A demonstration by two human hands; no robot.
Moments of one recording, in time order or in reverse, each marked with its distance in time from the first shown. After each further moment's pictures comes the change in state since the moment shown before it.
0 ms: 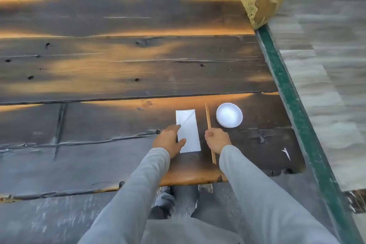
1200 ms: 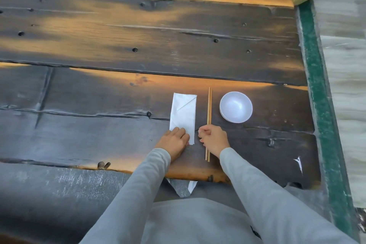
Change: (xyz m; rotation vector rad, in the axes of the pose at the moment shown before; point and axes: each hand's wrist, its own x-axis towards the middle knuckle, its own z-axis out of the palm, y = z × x) left_hand 0.032 0.000 0.110 0.447 0.014 0.351; right_hand 0.053 0.054 0.021 0.181 -0.149 -0.072
